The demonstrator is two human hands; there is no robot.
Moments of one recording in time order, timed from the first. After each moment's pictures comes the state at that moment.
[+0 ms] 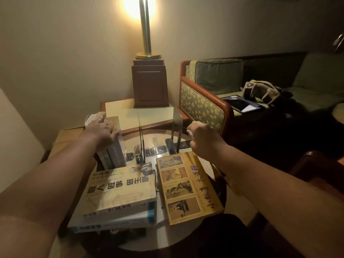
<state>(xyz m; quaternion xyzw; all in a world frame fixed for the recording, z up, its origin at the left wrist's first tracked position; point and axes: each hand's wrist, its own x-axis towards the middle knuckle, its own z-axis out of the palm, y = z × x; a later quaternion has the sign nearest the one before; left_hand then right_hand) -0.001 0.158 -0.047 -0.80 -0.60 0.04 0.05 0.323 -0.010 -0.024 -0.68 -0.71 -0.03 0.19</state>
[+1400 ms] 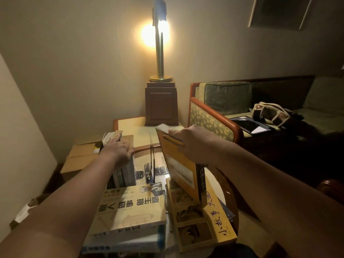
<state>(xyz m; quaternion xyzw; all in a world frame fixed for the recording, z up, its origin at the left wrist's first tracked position) 0.012 0.156 -0.041 -0.80 -0.60 0.03 0.04 0.264 -0.015 0.081 -0.59 -0.80 0.02 0.08</state>
